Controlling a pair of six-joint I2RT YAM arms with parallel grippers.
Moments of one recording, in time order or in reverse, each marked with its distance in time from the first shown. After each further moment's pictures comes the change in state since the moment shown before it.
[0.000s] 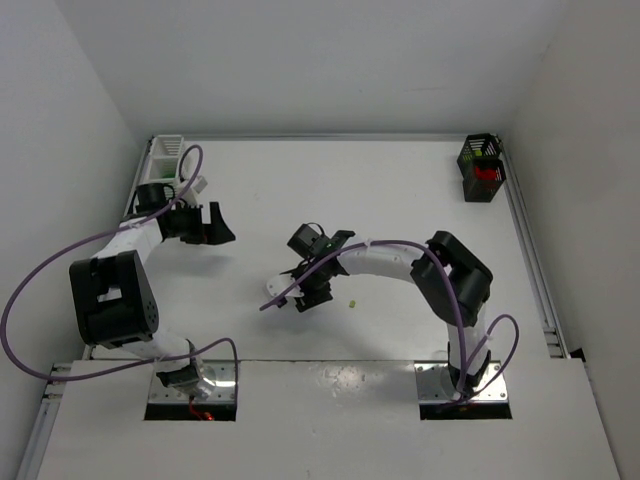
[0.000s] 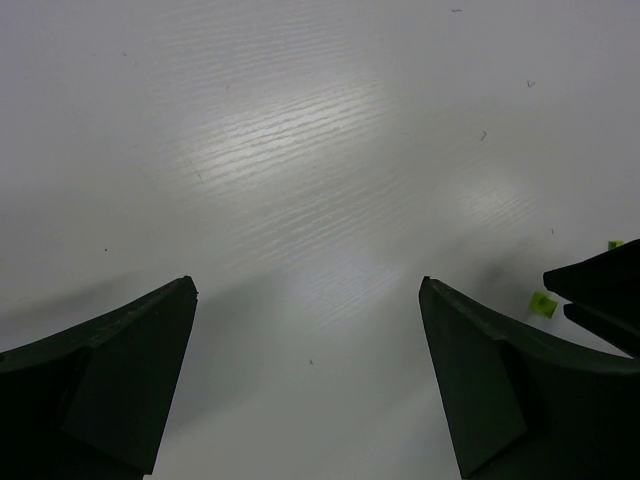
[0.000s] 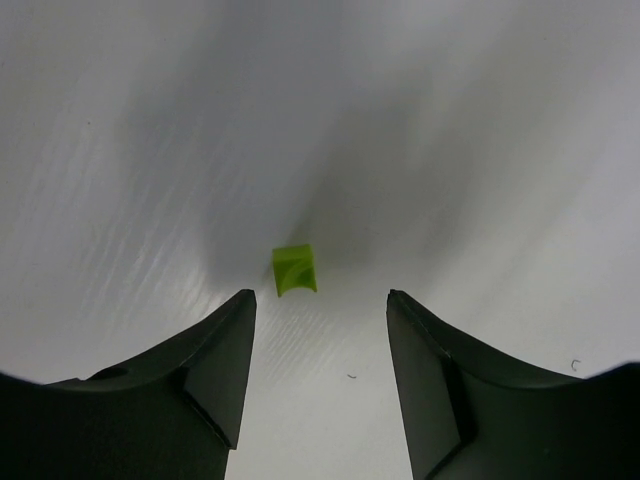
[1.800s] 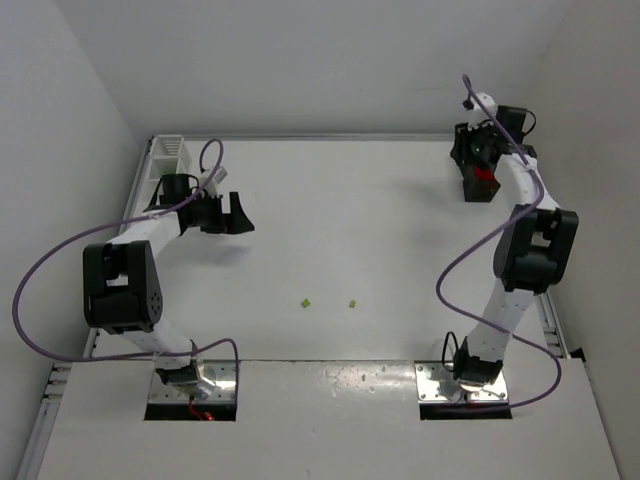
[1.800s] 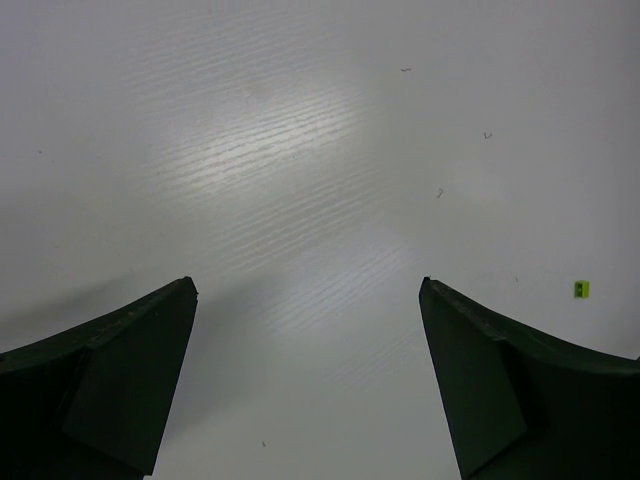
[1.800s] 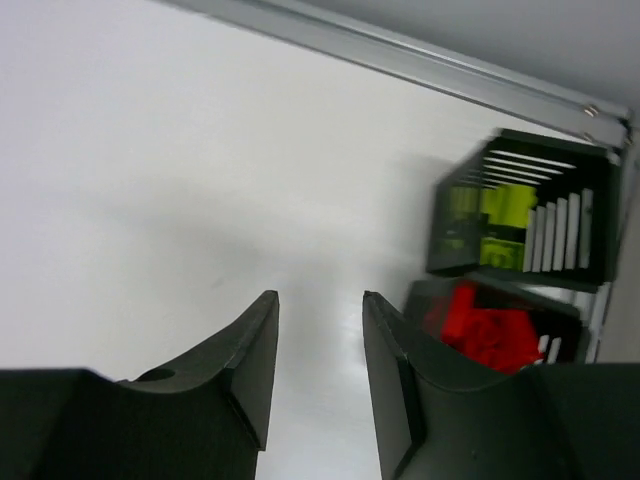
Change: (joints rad) left arm -0.152 0.089 0.048 0.133 -0.032 -0.161; right arm -1.141 0.076 0.415 0.266 0.067 0.832
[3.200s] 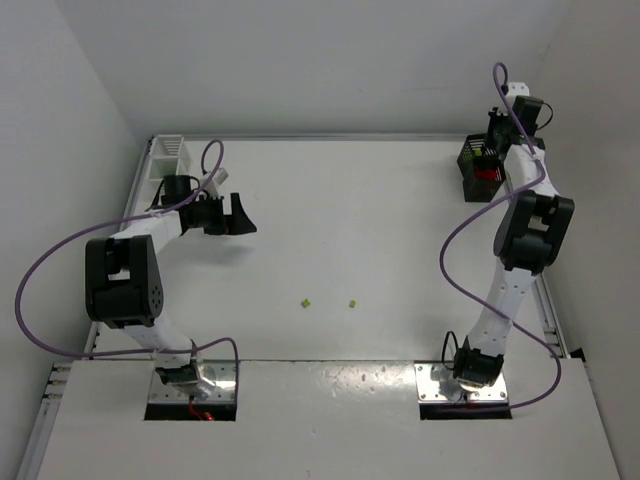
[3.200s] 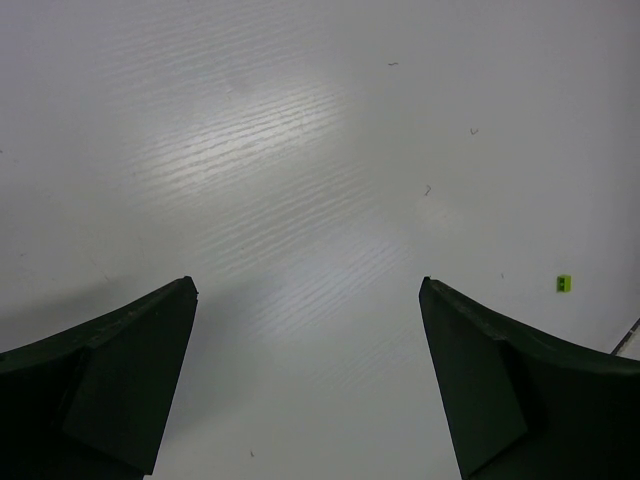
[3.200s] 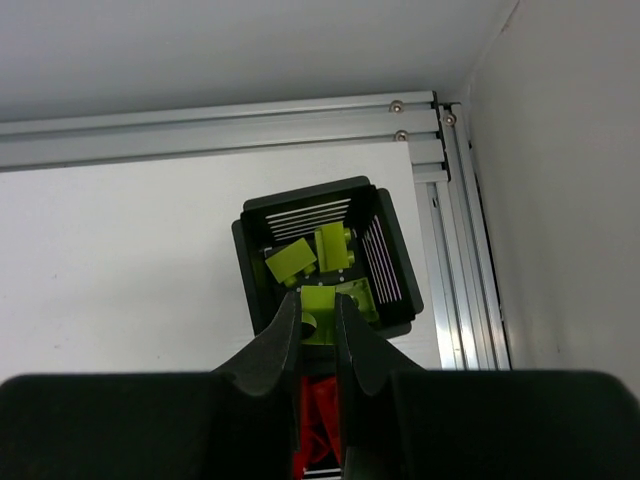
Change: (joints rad) left arm 0.008 0.026 0.000 0.014 0.038 -0.014; right arm -0.072 0.189 0.222 0.084 0.235 0.175
